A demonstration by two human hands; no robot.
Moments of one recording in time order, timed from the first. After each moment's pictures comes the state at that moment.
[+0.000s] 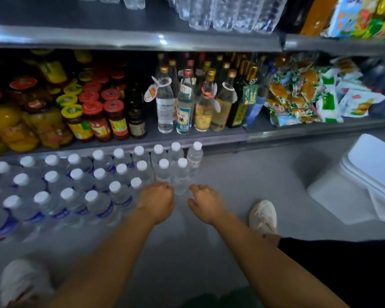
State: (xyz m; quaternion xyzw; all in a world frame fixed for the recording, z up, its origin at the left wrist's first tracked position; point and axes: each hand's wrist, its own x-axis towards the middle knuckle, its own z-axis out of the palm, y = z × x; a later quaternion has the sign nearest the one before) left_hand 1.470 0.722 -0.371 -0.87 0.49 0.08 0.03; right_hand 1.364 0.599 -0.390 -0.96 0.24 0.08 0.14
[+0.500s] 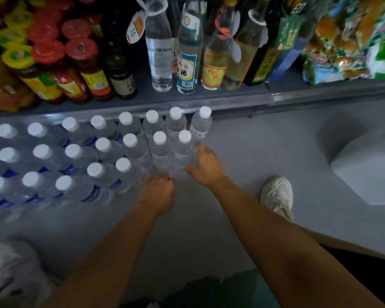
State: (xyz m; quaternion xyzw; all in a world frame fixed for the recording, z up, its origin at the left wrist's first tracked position) left_hand 1.489 0.693 -0.472 -0.86 0.47 0.18 0.05; right_hand 1.430 0.541 -0.470 -0.91 0.33 0.06 0.25
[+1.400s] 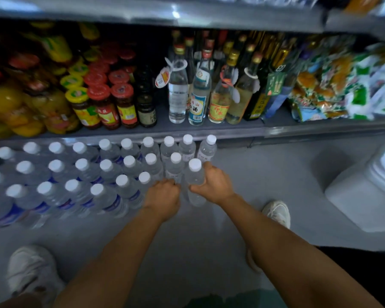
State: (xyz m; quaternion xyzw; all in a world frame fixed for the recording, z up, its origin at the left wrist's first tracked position) left_hand 1.487 0.718 -0.399 -0.87 0.48 0.09 0.01; right_hand 1.411 0.574 -0.390 -0.92 0.30 0.02 0.25
